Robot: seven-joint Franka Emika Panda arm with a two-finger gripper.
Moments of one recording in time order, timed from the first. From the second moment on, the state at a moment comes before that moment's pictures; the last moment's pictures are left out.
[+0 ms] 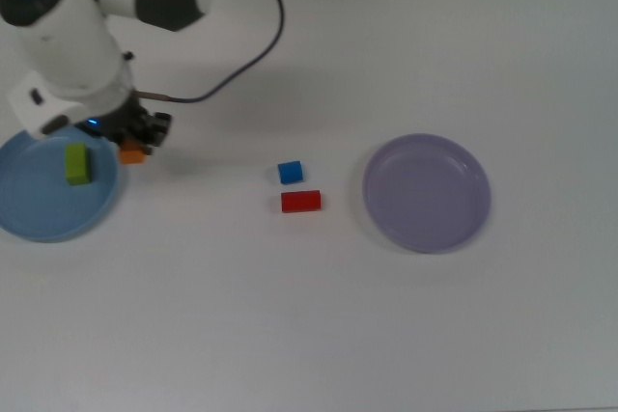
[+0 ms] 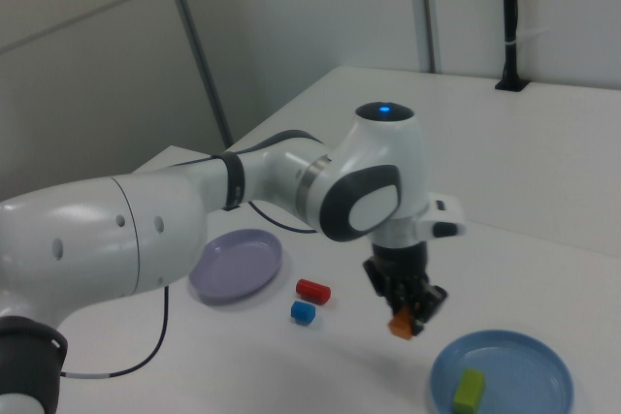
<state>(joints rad) -0.29 0.43 0.04 -1.53 -0.03 1.91 -0.08</state>
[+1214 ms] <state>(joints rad) -0.40 0.57 0.01 -1.53 -0.13 2.22 -0.16</state>
